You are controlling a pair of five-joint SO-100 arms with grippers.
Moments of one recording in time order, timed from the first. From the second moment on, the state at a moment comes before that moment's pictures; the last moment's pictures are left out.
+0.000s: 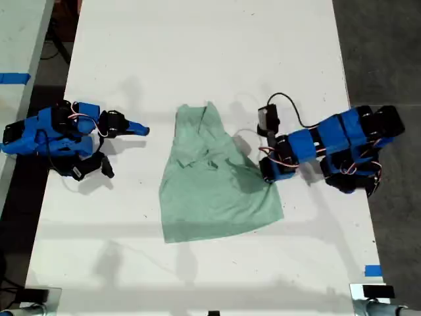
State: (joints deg) arm 0 -19.7 205.5 186.2 54.8 13.5; arm 1 -6.9 105.1 107.7 83.9 0.4
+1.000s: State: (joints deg) arm 0 -19.7 205.5 186.2 54.8 13.5; arm 1 -6.4 75.3 60.7 91.1 -13.7
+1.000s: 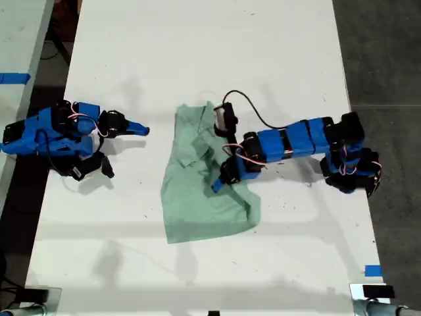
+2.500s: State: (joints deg) arm 0 -19.7 205.5 186.2 54.8 13.5; arm 1 -9.7 70.1 55.5 97.5 -12.2
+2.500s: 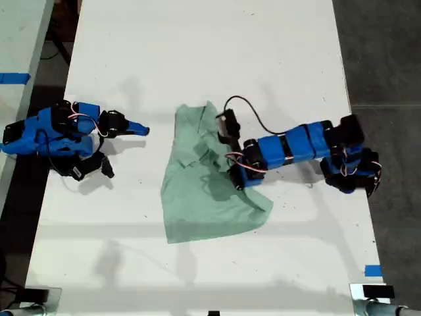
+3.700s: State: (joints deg) arm 0 -19.7 205.5 186.2 54.8 14.1; arm 1 3.1 148.4 163.2 52.6 -8.0
